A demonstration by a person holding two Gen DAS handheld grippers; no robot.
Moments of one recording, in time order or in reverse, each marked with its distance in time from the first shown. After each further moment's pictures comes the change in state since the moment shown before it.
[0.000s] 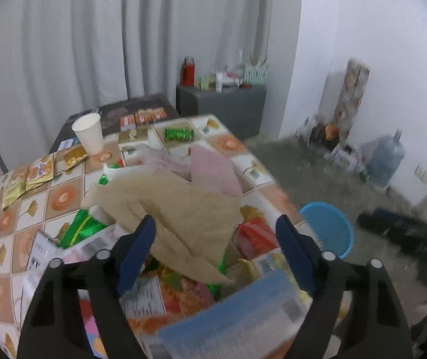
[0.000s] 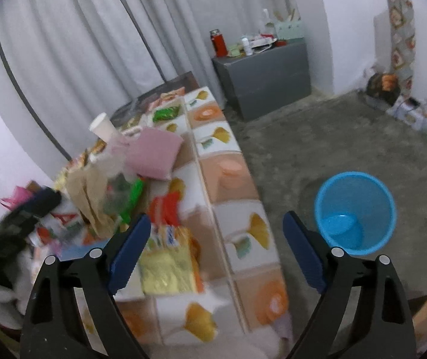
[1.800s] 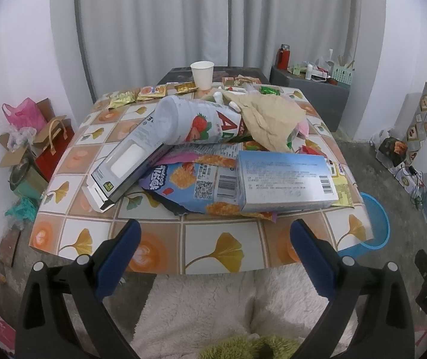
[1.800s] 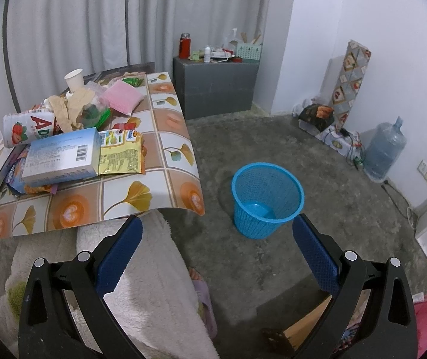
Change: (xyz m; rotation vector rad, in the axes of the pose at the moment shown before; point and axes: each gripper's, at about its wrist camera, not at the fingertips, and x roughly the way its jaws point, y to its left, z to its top) left arm -0.129 -0.020 -0.139 -0.299 0.052 0.369; right arm -0.100 0.024 -0.142 -0.223 -0.085 -0.447
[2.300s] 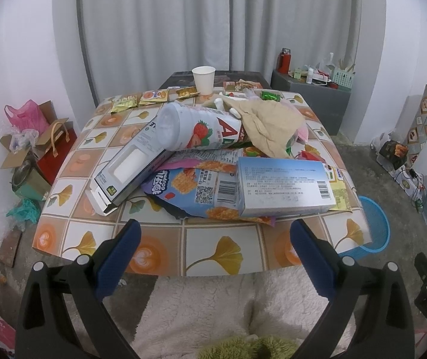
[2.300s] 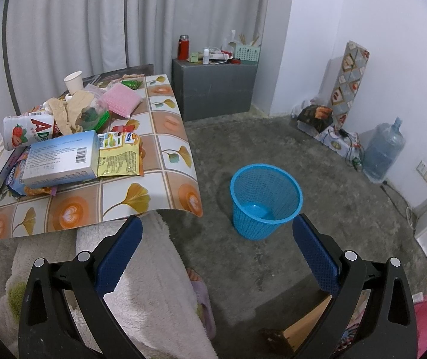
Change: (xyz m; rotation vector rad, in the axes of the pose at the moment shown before) left arm -0.007 0.004 0.005 -0.006 -0.020 0.001; right arm -0.002 -0.005 0.003 0.003 -0.004 0.000
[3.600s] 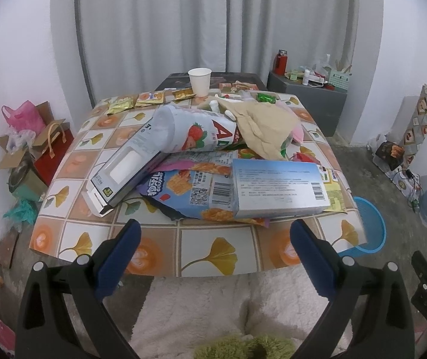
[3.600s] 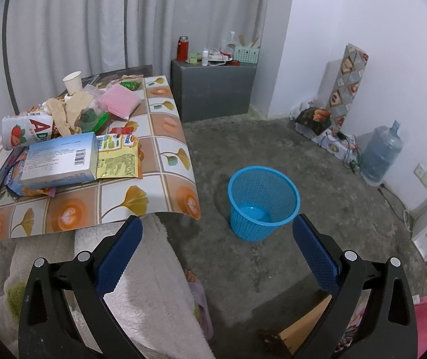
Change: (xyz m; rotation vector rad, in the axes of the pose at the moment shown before) left arm -0.002 -0.007 0.002 -0.001 -0.006 -0.011; right arm -0.002 -0.003 0.004 -0.005 0.002 -0.003
